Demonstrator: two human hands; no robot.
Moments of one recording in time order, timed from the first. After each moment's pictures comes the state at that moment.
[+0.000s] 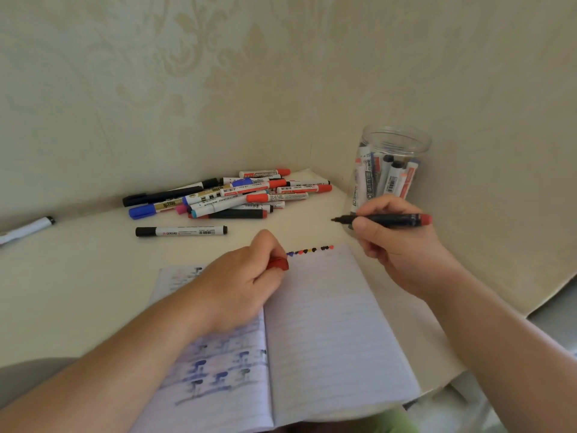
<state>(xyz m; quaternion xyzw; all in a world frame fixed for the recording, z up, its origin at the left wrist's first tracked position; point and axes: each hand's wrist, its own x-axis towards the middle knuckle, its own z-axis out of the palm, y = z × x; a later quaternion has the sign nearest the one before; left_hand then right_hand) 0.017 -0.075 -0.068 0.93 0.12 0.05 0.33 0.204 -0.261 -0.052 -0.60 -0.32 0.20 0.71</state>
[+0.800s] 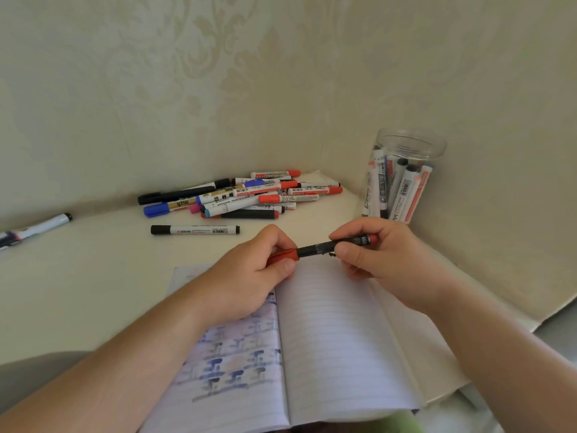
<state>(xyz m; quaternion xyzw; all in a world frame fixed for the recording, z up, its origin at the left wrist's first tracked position) 0.017 -0.065 -0.075 0.88 0.13 0.12 0.44 0.176 -0.251 -0.050 -0.69 -0.37 0.24 0.58</state>
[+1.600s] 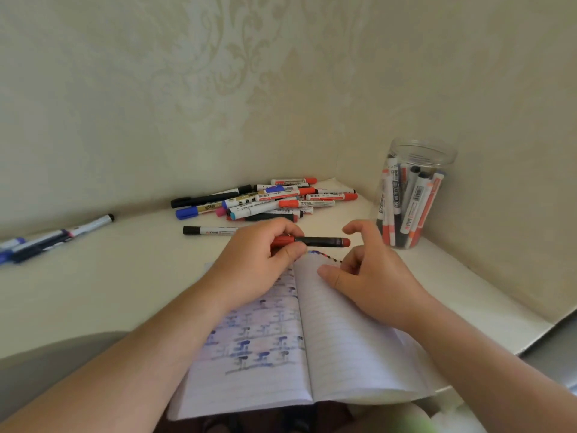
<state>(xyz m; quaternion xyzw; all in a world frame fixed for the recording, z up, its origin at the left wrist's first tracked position) 0.005 -0.058 -0.062 0.89 0.14 0.25 0.36 0.133 -0.243 -0.057 -0.82 -0.41 0.10 0.38</state>
